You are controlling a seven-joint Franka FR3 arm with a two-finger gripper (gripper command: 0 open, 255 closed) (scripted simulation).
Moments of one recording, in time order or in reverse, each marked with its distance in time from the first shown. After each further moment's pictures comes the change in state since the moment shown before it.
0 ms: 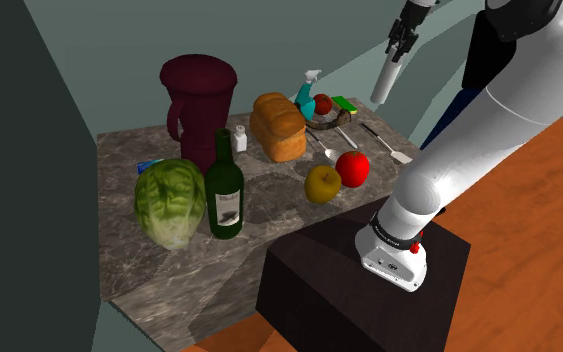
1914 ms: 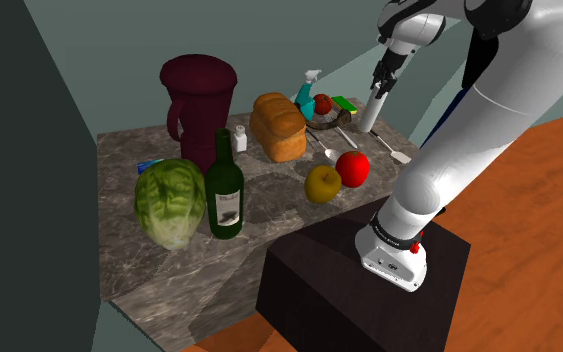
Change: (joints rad) arm -0.005 0.095 -0.031 -0.288 0.076 0.355 -0.072
